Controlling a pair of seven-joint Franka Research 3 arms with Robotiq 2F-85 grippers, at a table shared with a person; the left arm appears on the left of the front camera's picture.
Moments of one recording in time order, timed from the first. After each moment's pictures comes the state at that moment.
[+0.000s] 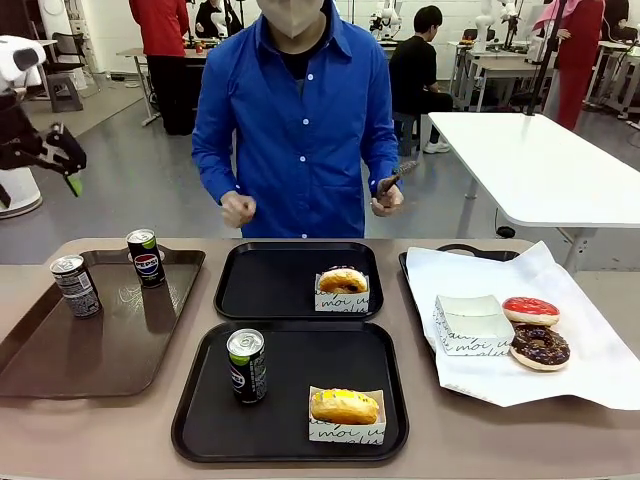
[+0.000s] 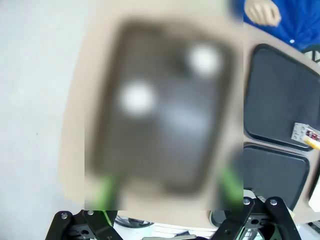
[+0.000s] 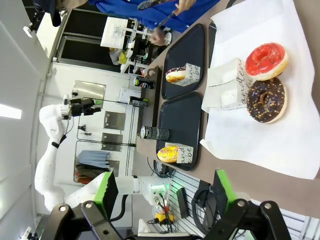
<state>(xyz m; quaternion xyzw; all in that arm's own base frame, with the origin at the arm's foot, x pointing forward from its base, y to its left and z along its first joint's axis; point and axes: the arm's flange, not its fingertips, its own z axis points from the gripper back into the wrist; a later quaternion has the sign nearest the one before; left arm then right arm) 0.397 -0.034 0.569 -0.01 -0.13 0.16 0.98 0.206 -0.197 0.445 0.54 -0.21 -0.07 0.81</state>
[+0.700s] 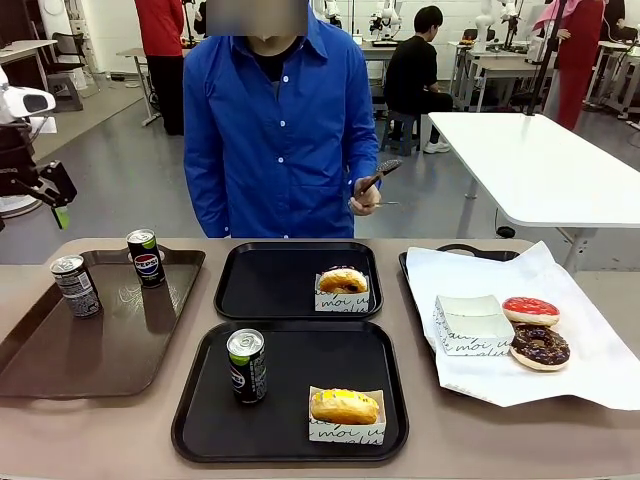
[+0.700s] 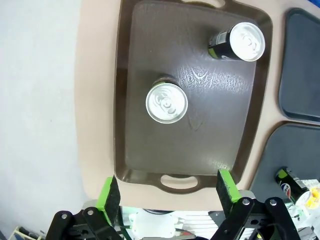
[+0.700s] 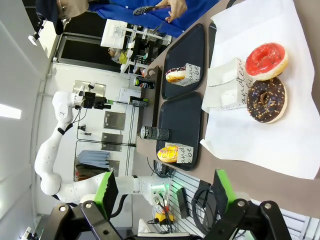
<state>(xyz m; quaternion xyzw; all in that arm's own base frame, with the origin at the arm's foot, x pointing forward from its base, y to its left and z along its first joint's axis) 0.455 0.018 0.515 0.00 -0.01 0.08 1.00 0.206 -0.197 0.445 0.54 -0.21 -0.07 0.81</state>
